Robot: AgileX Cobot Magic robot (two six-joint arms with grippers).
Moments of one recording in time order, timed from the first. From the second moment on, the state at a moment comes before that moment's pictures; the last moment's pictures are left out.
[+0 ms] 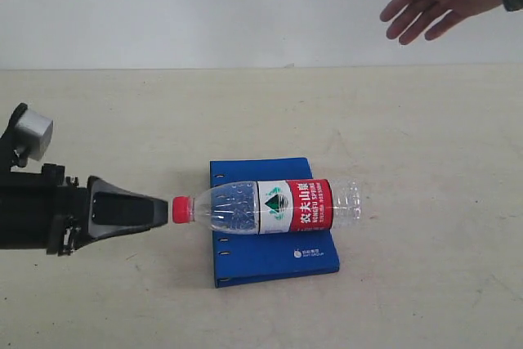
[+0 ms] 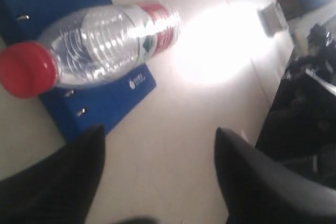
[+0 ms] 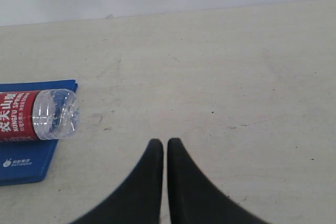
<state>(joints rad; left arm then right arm) 0.11 1.60 -0.46 1.47 -1.05 -1.52 0.08 0.00 0.00 0.13 0.38 -0.02</state>
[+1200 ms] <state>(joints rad) 0.11 2.07 -0.61 1.23 -1.13 -1.39 0.08 0.00 0.00 0.13 0.38 -0.02</state>
